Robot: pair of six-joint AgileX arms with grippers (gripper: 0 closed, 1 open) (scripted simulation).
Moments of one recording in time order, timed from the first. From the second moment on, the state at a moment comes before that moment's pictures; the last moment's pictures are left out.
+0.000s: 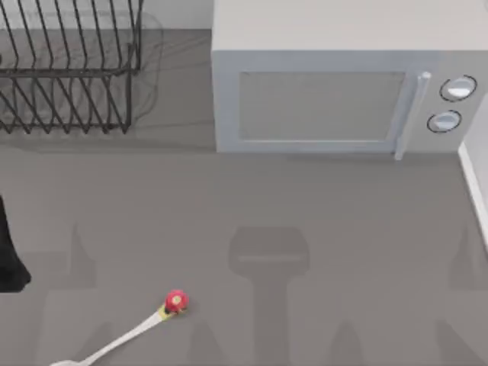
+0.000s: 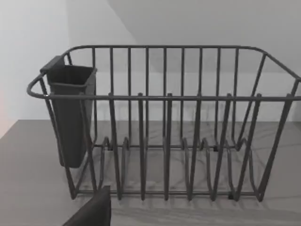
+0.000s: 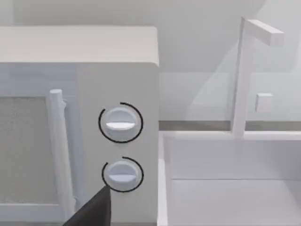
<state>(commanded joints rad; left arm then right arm) 0.00 0.00 0.00 0.00 0.00 0.00 0.00 0.00 0.00 0.00 0.00 0.00</state>
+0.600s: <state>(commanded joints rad) -0.17 0.38 0.27 -0.29 0.00 0.10 0.00 0.00 0.00 0.00 0.00 0.00</state>
